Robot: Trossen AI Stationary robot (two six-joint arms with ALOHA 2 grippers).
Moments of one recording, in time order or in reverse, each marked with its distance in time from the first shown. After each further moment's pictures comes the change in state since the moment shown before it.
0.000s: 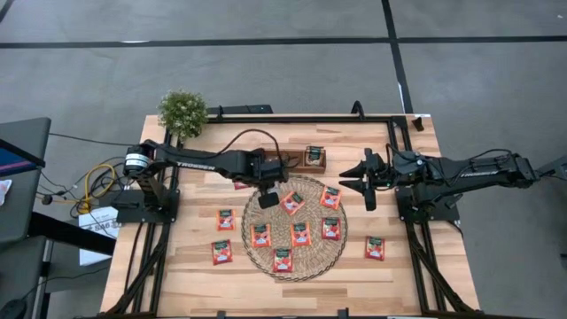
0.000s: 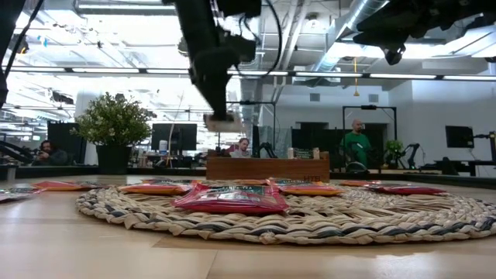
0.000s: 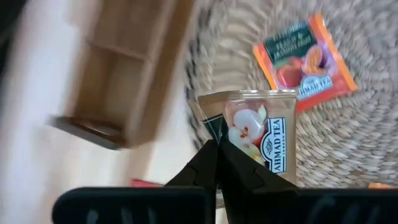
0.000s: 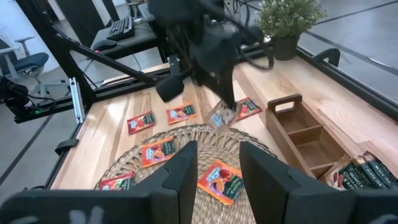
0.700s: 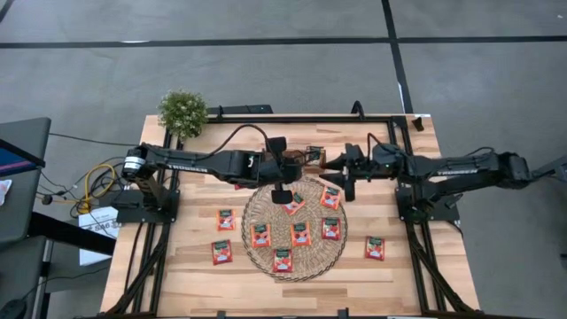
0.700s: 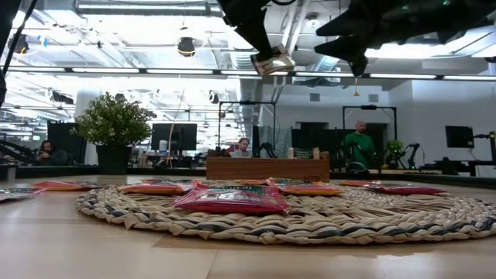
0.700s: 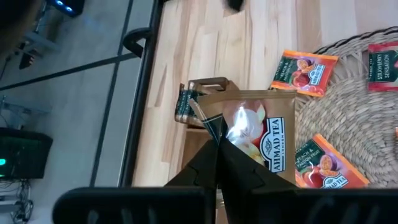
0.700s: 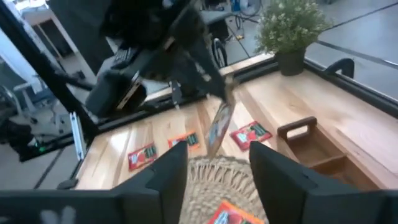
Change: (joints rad) left arm -0.091 -0.002 0.232 0.143 -0.244 0.361; right arm -0.156 0.282 0.000 0.378 -0.159 0.052
